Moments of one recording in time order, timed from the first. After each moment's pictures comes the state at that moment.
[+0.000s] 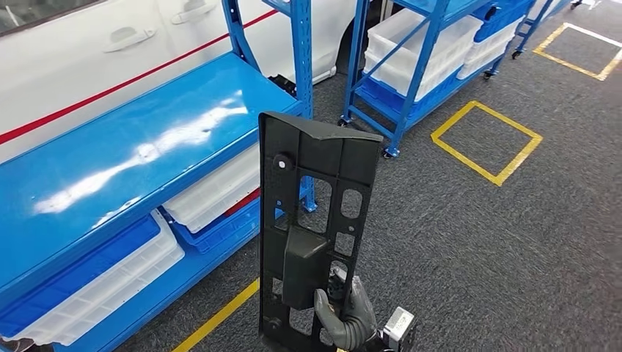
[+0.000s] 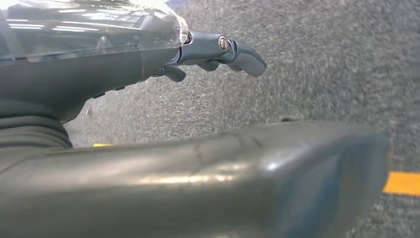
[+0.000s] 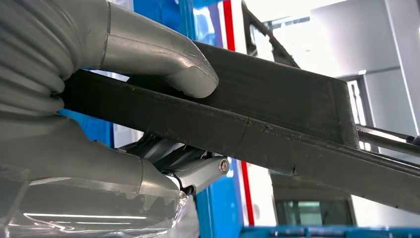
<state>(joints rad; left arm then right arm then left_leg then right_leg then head) -0.05 -0.15 0.11 -0.03 0.36 0.70 -0.21 0.13 0.07 0.47 -1.55 -0.13 0.07 -0.69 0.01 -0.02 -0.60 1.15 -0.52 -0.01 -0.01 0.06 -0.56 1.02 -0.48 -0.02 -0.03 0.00</state>
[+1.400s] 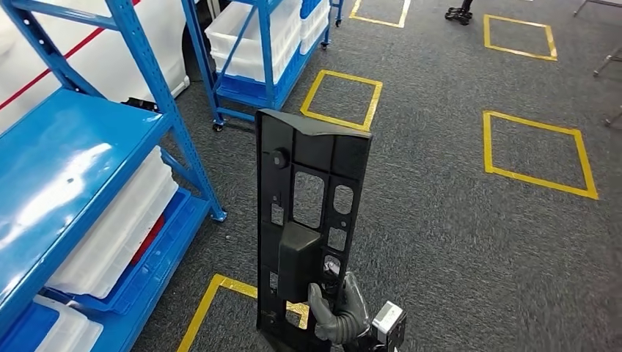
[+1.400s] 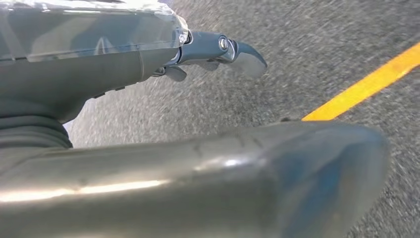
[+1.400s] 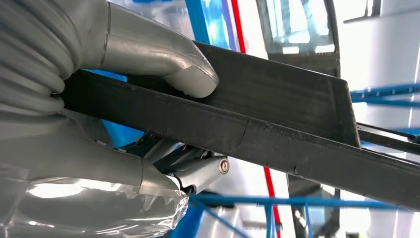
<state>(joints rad) -0.01 -0.21 0.07 -0.14 0.40 0.67 -0.24 0.11 0.11 0.45 -1.49 -0.12 0.04 -0.69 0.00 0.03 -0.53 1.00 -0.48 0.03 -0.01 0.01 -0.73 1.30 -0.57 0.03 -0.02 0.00</state>
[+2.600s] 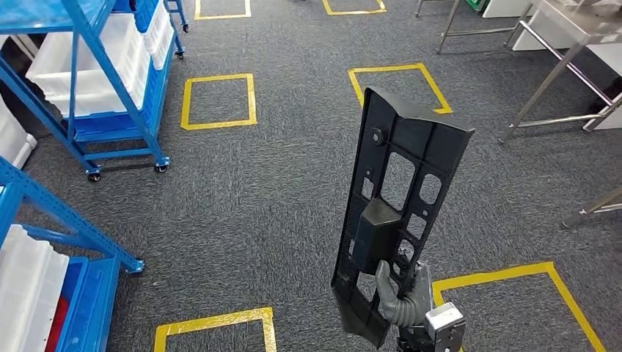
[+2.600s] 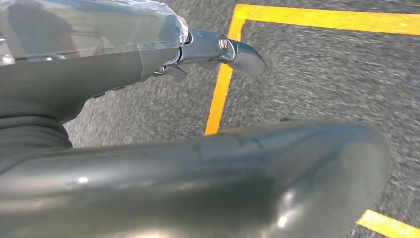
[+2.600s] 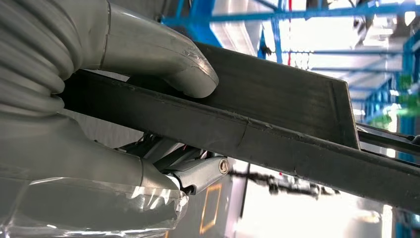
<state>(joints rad) -0.01 -0.20 -0.02 -0.16 0.28 0.53 -0.34 0.21 0.04 0.22 -1.66 -0.02 -0.20 -0.69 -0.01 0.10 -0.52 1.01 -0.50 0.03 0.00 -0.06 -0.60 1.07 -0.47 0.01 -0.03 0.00</state>
